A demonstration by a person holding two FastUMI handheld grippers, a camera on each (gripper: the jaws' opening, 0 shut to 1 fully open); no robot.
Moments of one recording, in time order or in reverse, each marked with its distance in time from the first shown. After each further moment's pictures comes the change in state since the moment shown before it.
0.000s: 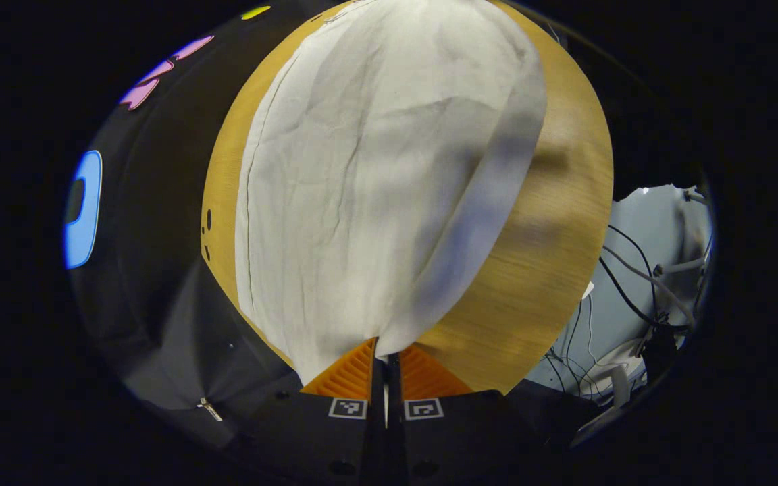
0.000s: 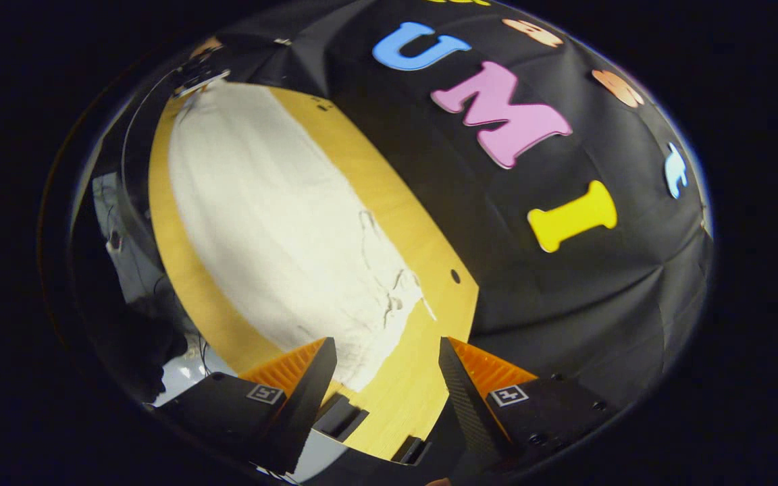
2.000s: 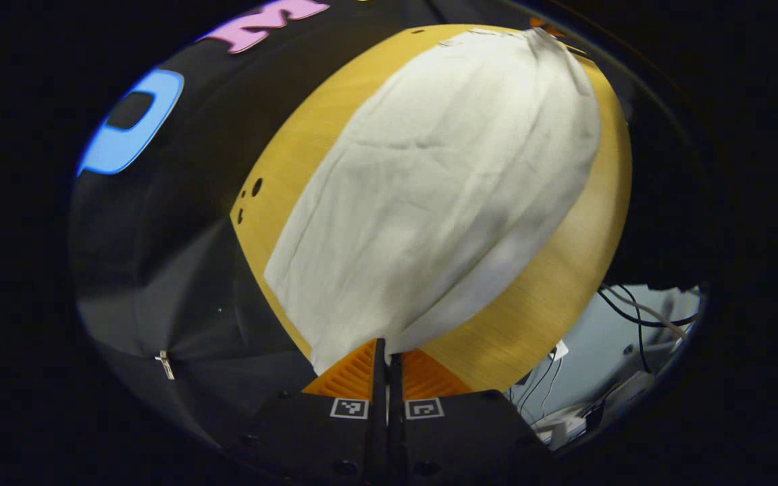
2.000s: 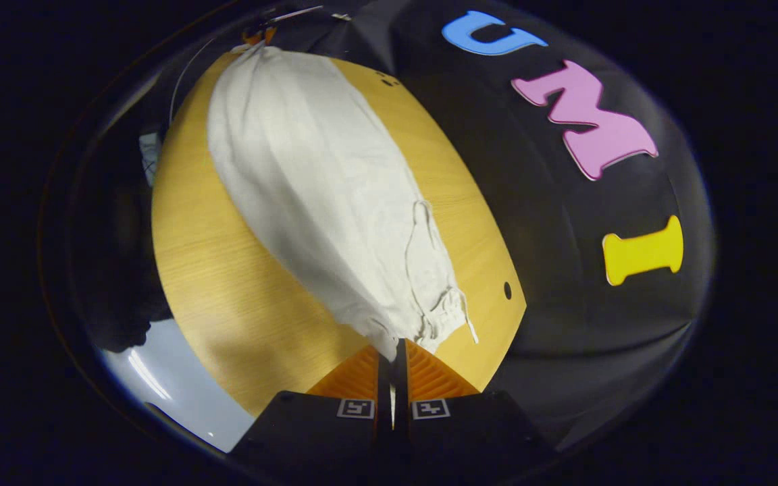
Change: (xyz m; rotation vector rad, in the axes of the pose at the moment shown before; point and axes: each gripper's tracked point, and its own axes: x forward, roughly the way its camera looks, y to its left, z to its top) left arm -0.044 0.054 0.005 -0.417 -0.166 0.029; right arm 0.083 -0.010 0.037 -0.060 0.054 0.152
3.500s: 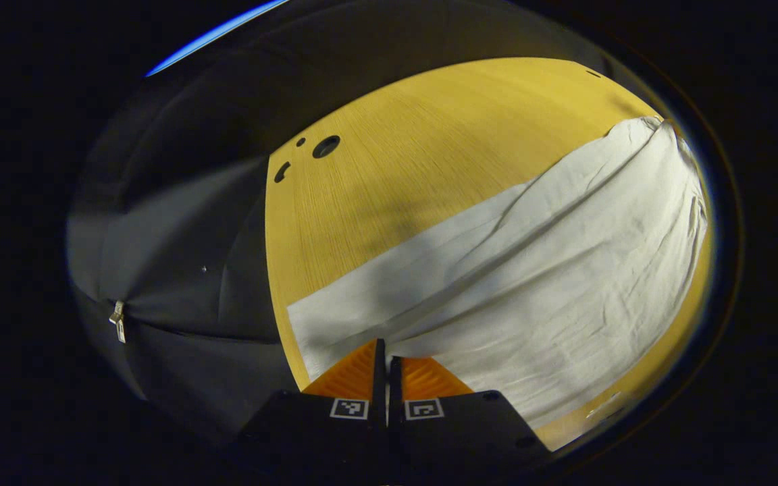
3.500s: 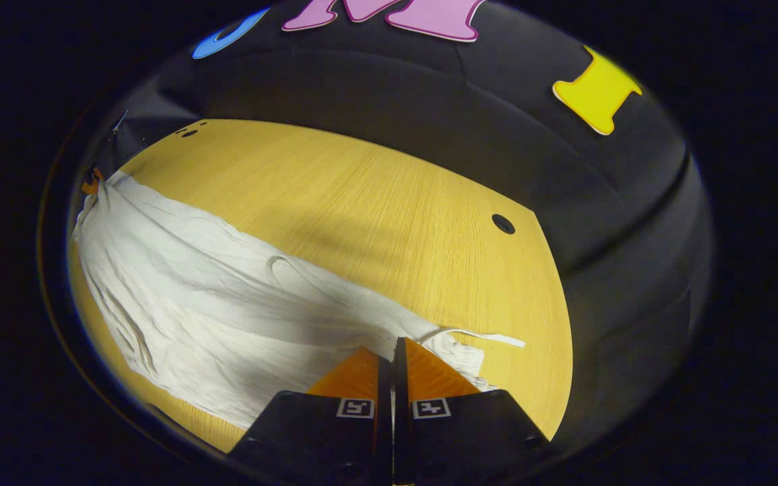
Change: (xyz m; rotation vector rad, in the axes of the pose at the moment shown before) left arm 0.146 0.104 0.091 -0.416 0.151 -0.006; right arm 0.179 -0.071 0.023 0.722 0.148 -0.046
